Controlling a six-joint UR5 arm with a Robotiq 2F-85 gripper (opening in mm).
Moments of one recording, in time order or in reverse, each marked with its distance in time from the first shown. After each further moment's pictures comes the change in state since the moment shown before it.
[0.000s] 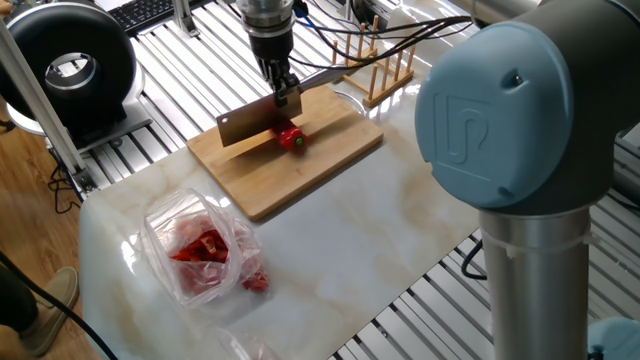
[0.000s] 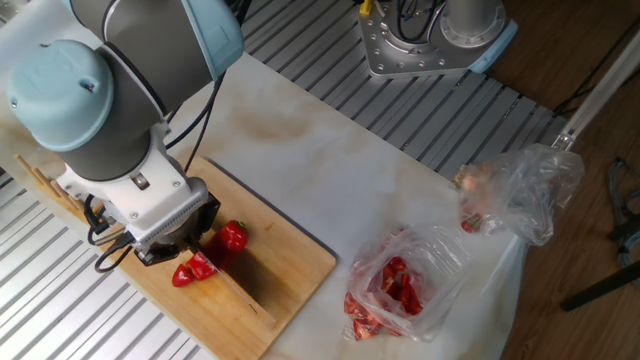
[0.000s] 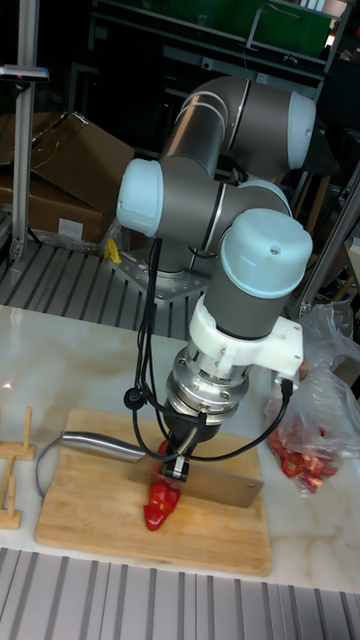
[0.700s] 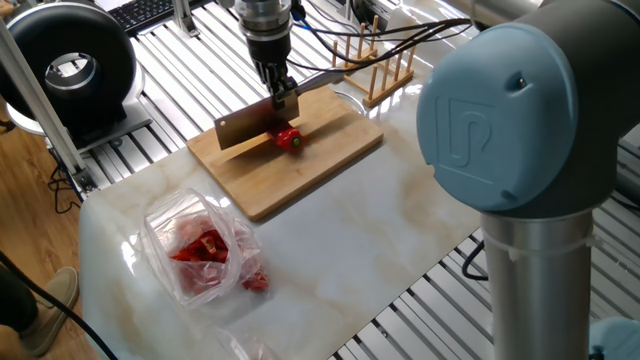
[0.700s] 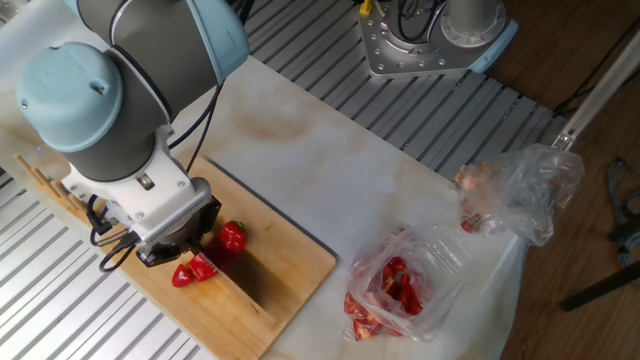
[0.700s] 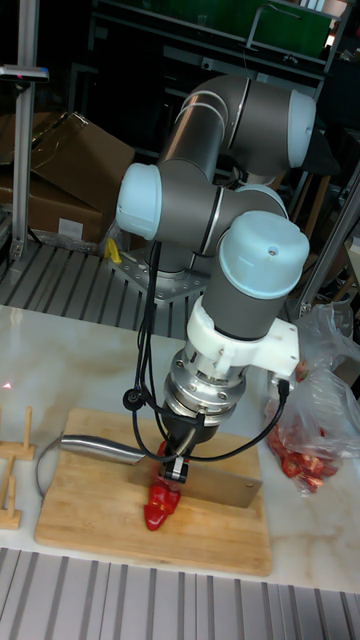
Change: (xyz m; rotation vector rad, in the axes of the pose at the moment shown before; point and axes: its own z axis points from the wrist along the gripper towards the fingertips) arm 0.009 -0.004 0.004 0.019 0.018 -0.019
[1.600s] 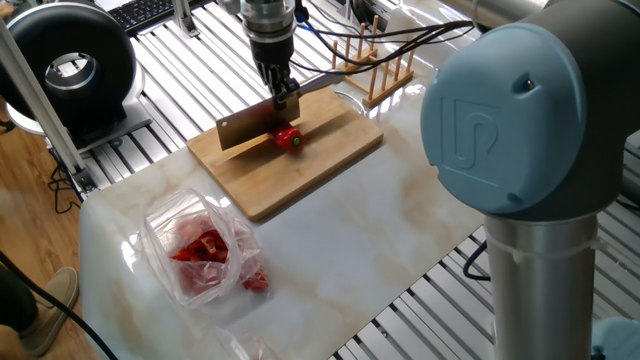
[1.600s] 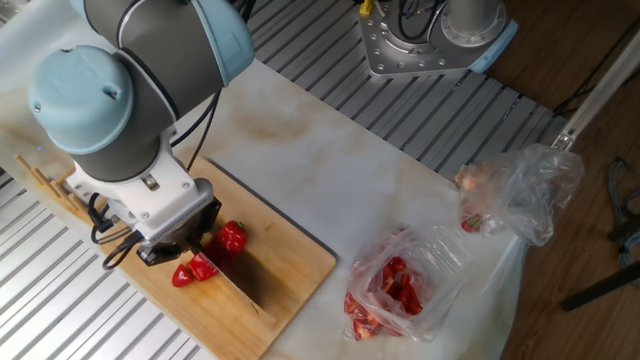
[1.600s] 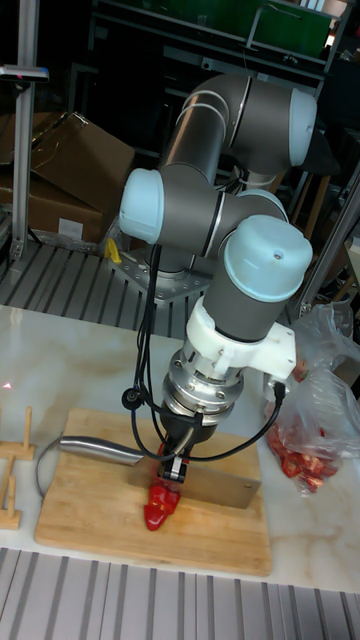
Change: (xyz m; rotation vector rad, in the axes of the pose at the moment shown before) arm 0.013 0.000 0.004 0.014 0.053 0.007
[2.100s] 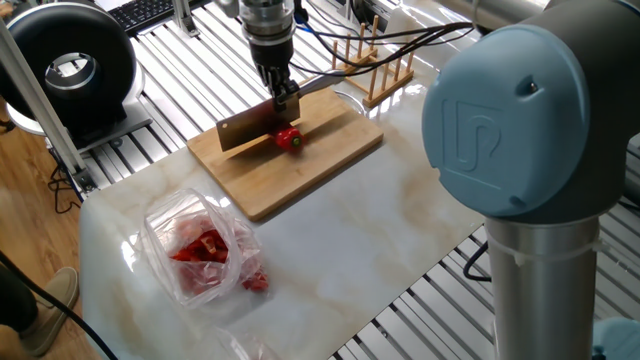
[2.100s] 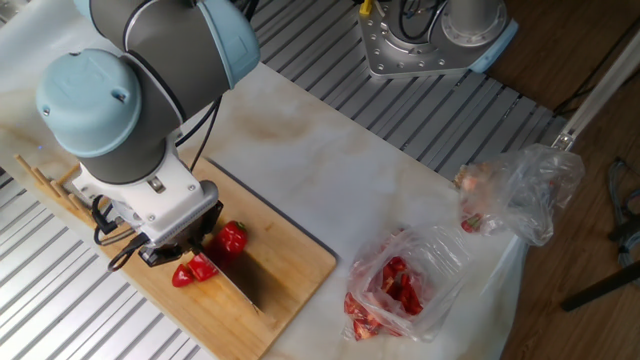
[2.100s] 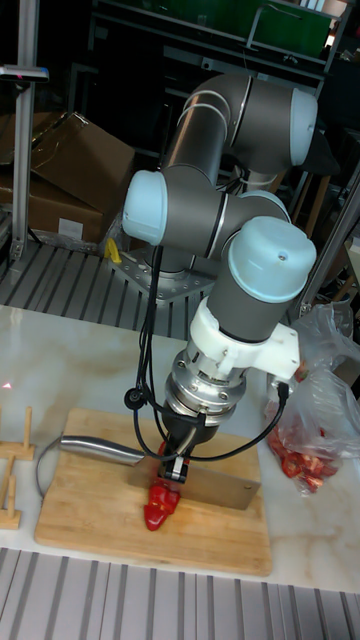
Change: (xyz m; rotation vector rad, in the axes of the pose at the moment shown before) arm -0.007 0.001 0.000 0.001 -0.006 -0.001
